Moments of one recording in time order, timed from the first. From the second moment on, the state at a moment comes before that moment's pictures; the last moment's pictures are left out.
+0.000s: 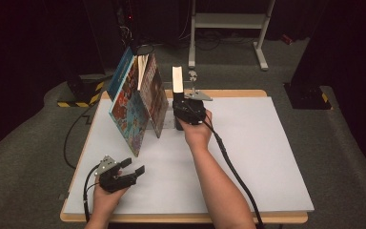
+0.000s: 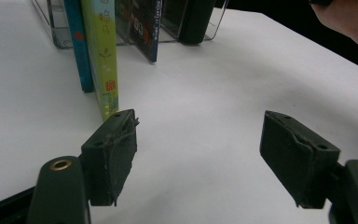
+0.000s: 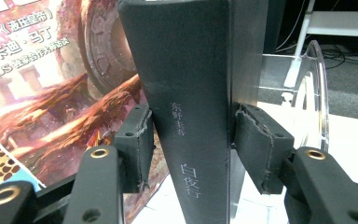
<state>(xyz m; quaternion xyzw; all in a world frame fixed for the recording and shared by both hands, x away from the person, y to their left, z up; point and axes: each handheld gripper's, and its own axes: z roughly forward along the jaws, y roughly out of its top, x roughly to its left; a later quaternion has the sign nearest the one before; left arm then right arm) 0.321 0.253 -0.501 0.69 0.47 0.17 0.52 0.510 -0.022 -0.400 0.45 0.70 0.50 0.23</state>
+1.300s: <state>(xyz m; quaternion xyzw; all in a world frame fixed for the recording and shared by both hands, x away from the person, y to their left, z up) 0.322 0.251 -0.500 0.70 0.47 0.19 0.51 0.445 -0.103 -0.438 0.45 0.74 0.46 0.21</state>
